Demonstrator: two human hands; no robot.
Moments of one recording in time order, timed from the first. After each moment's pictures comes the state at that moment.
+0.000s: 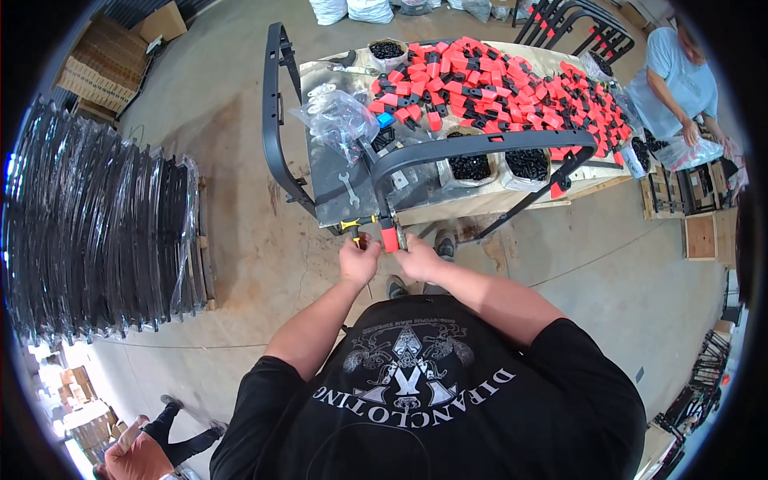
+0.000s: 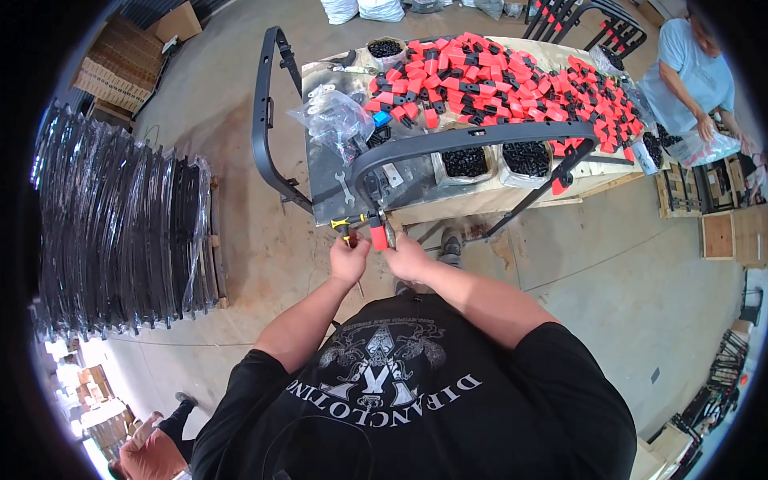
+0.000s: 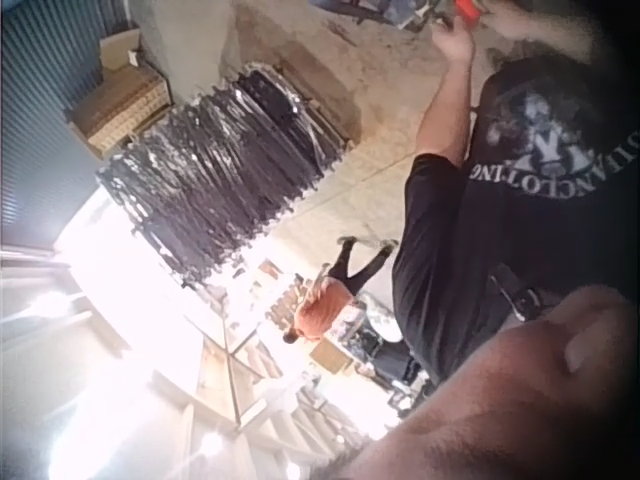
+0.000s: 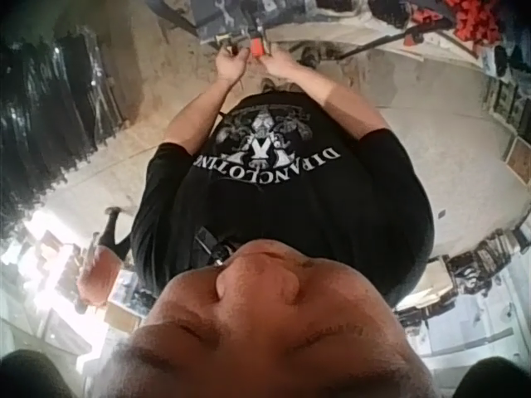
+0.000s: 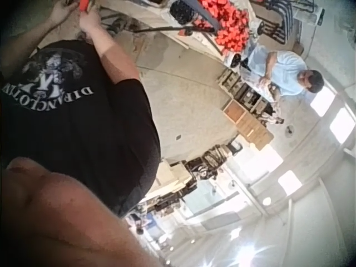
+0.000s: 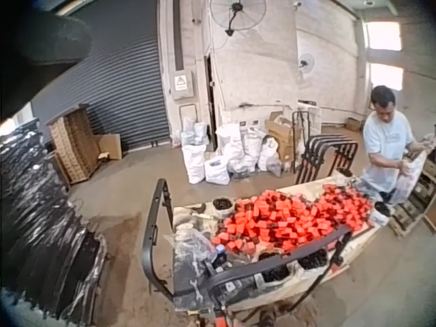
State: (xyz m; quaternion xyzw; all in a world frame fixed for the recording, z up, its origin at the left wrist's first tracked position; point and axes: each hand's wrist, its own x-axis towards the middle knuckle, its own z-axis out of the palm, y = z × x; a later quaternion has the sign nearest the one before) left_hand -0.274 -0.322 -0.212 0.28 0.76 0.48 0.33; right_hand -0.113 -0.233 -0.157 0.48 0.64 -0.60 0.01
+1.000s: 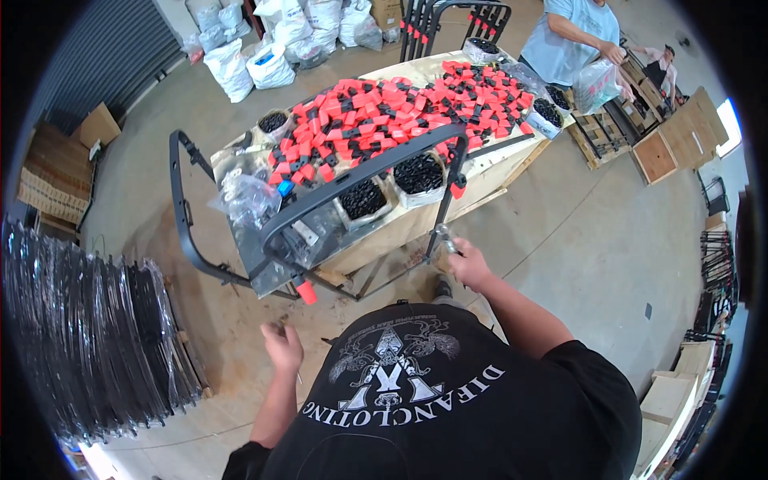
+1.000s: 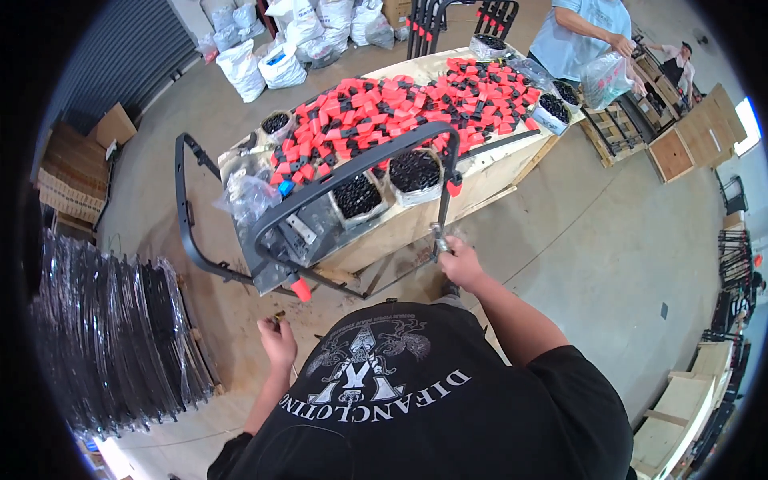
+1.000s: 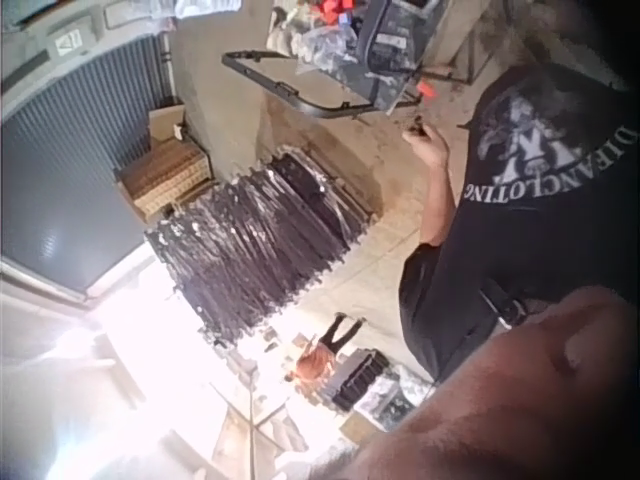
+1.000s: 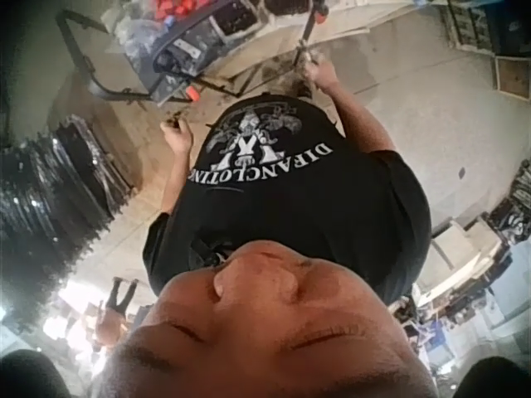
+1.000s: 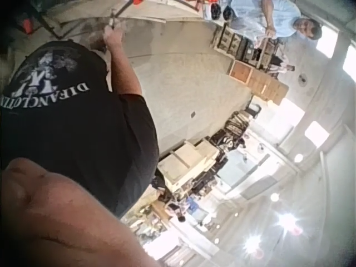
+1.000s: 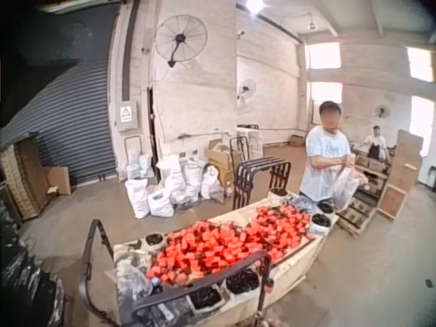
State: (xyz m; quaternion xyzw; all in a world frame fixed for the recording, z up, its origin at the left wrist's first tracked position) left_hand -0.256 -0.378 -0.157 0.36 0.82 0.40 0.20; right_hand 0.198 -0.174 -0.139 0.62 0.52 -0.52 -0.25
